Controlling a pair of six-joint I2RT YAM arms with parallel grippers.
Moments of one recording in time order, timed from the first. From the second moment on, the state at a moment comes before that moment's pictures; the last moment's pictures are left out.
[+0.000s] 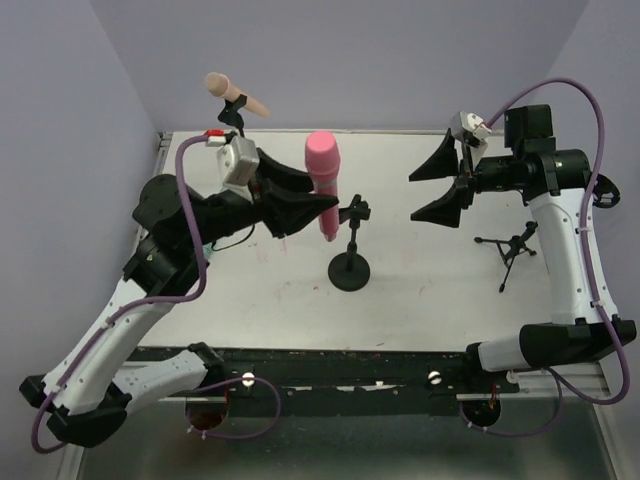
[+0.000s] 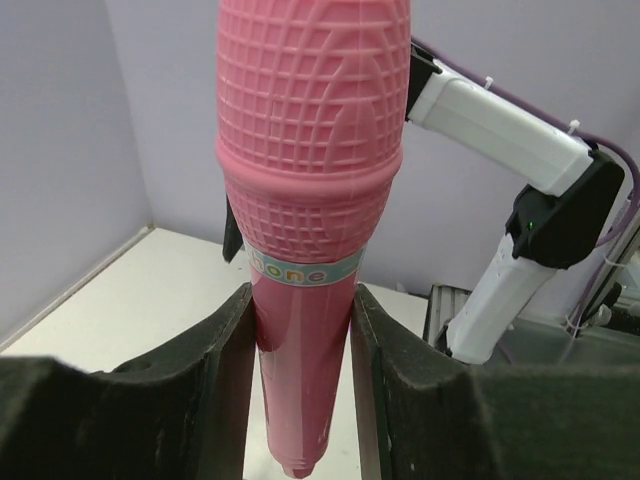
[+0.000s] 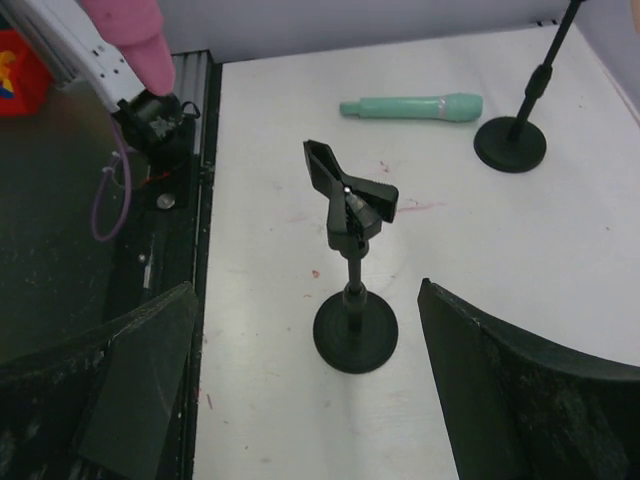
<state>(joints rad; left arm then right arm) -0.66 0.92 1.30 -0.06 0.57 -0.26 0.09 1.40 1.75 -1.23 -1.28 -0.83</state>
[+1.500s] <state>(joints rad) -0.89 1.48 1.64 0.15 0.35 -0.43 0.14 1.28 1.51 -0.52 -1.50 -0.04</state>
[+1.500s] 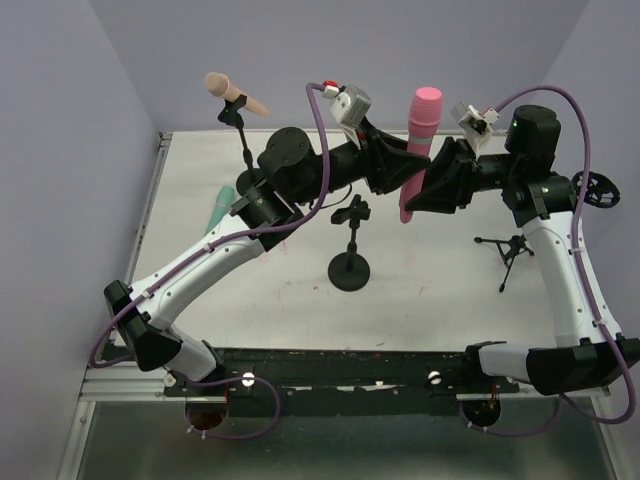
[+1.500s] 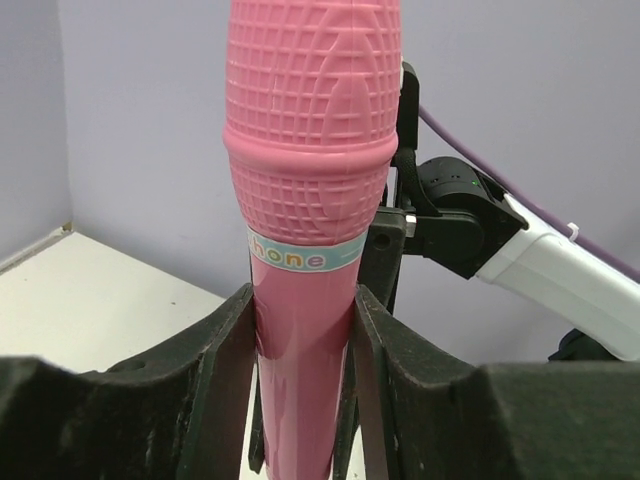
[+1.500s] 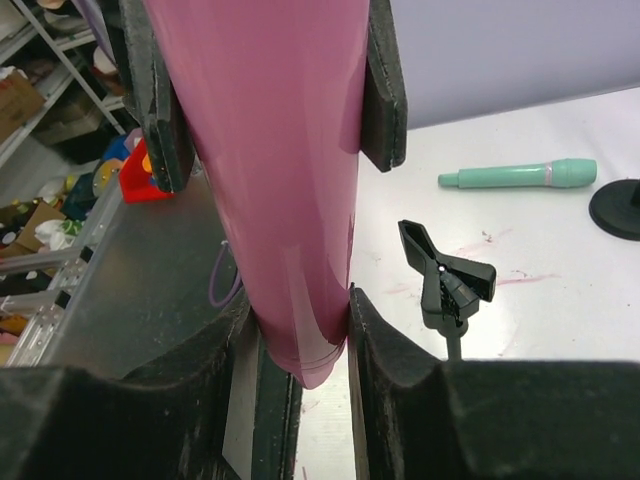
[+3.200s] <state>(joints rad) -0.72 0.99 1.41 -0.12 0.52 -0.23 0.15 1.41 1.64 -1.13 -1.26 -1.00</state>
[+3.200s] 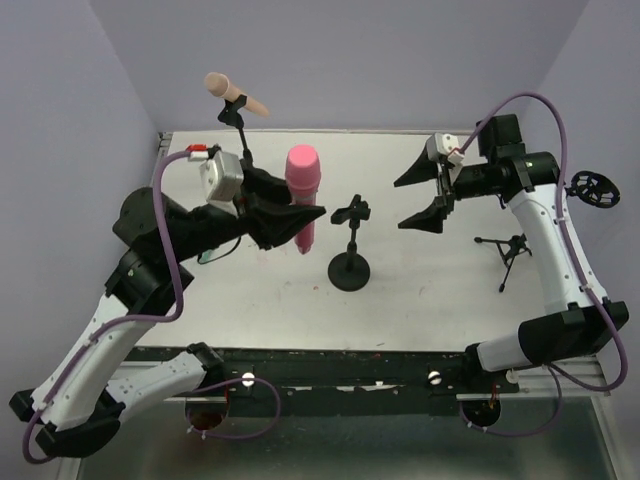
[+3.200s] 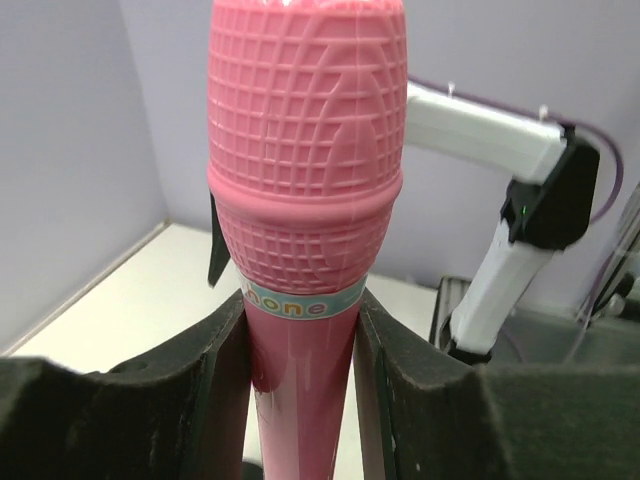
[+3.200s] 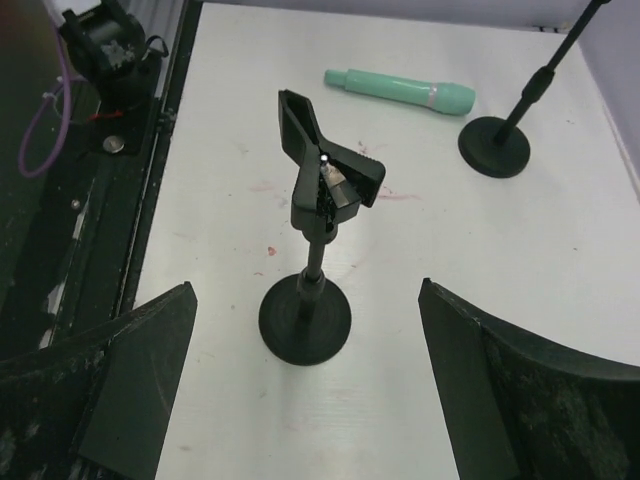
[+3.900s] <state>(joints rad) -0.69 0.61 0.87 -0.13 0.41 -0.18 0.38 1.67 1.73 -1.11 -1.17 -1.05</state>
